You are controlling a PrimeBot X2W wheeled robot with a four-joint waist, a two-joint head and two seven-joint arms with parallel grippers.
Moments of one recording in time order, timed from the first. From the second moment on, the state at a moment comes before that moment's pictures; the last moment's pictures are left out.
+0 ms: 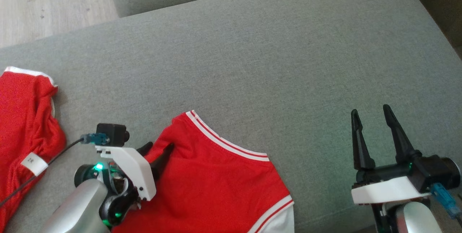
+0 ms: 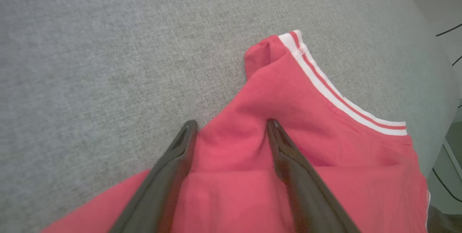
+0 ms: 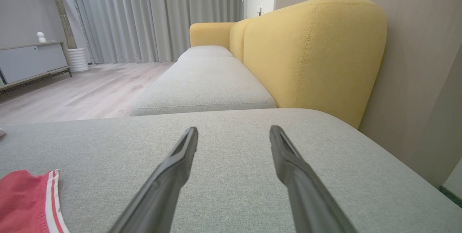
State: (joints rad) left arm -0.35 0.40 -0.63 0.39 -0.89 -0.05 0.40; right arm 0.02 -0.04 0.04 0.06 0.04 0.12 -0.25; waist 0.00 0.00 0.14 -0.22
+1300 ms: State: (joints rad) left arm -0.81 0.54 -0.66 0.50 -0.72 -0.13 0.10; right arm -0.05 -0.04 0.12 0.08 0.11 0.12 -0.25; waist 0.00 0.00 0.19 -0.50
